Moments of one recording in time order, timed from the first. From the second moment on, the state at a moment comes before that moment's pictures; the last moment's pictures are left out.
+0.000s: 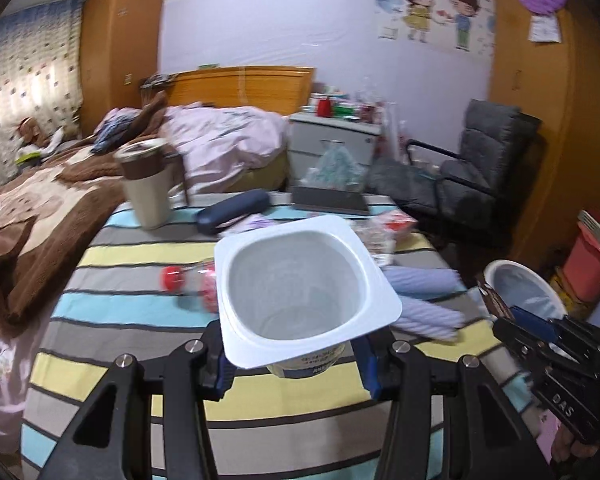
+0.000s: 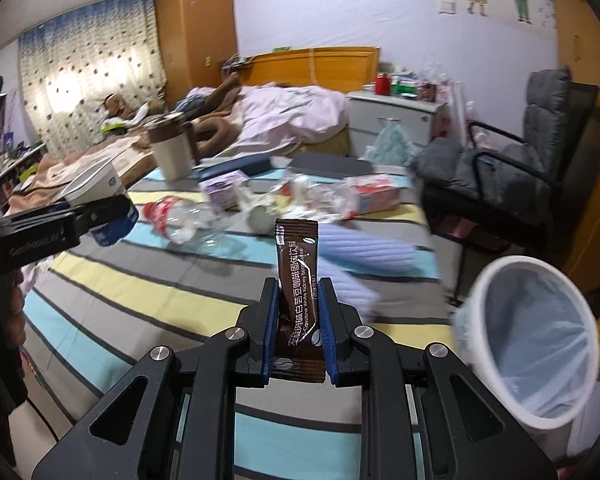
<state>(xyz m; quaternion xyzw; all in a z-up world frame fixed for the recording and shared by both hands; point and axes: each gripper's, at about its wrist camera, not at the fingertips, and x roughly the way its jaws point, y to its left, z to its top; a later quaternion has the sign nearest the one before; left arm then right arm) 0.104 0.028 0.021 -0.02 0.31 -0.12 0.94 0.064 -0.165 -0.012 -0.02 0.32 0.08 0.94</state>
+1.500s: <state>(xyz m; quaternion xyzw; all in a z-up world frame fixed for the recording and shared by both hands) 0.111 -0.271 -0.016 0.08 0.37 -0.33 0.87 0.037 -0.381 -0.046 0.06 0.38 -0.14 0.92</state>
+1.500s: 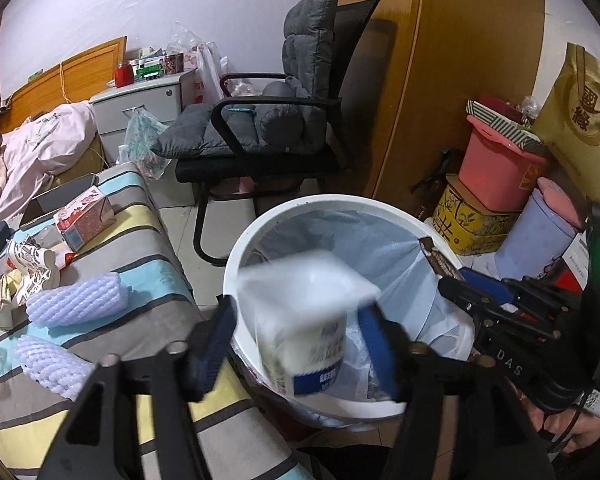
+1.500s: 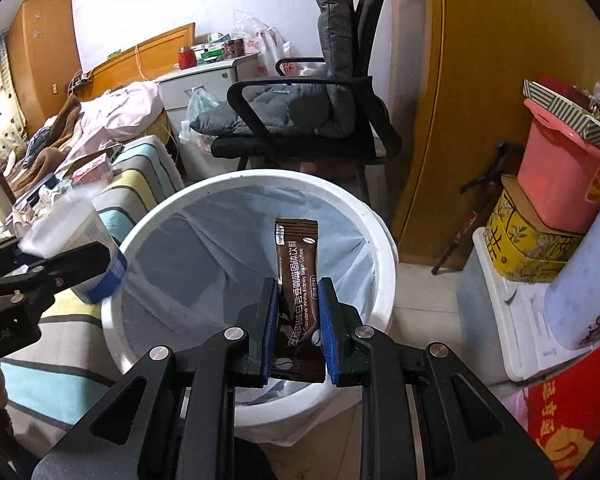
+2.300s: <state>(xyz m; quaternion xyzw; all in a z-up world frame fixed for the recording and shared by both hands) 0.096 -0.199 0.014 0.06 0.33 -0.27 0.90 0.026 -0.351 -0.028 0.07 0.34 -0.12 0.93</state>
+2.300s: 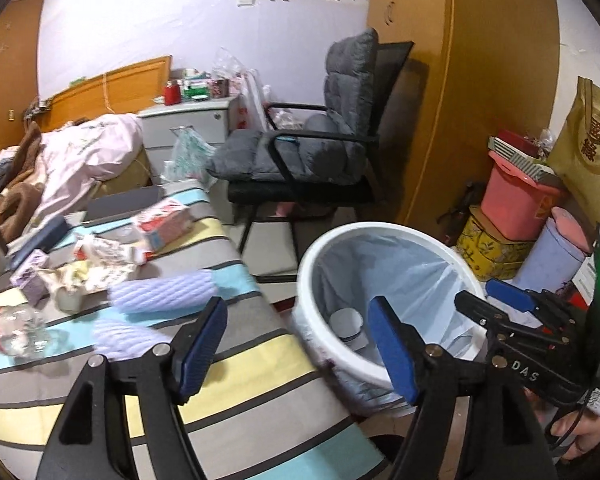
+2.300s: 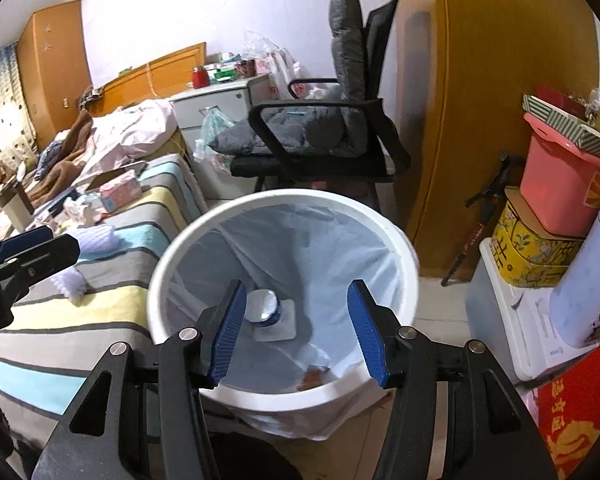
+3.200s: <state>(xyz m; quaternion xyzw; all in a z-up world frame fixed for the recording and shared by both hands) 0.099 -0.011 0.010 -0.01 0.33 -0.09 0.94 0.067 -0.224 -0.023 0.00 0.32 0.02 0.95</state>
